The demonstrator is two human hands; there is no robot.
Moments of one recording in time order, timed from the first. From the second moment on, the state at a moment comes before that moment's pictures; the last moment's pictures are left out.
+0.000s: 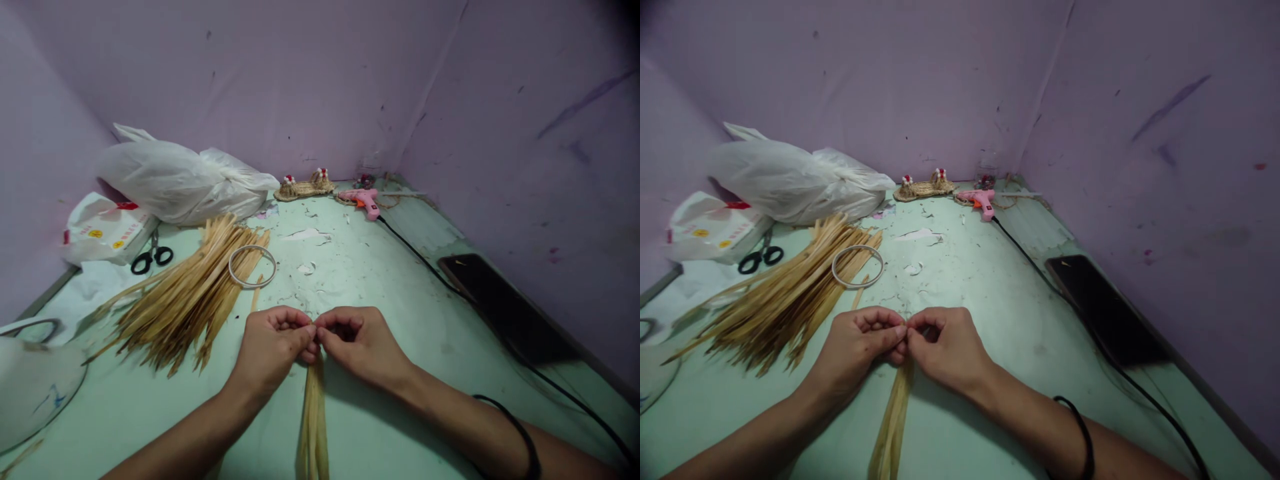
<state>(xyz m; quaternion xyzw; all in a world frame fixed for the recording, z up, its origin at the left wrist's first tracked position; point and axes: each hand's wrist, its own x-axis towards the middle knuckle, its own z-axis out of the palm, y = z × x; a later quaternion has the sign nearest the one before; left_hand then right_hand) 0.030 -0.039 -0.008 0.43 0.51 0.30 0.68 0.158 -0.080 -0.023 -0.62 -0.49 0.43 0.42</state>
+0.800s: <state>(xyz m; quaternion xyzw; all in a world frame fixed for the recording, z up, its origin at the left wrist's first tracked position) 0.030 -0.039 -0.007 0.45 0.52 0.29 0.66 0.157 -0.082 -0.023 -0.61 -0.54 0.39 0.42</state>
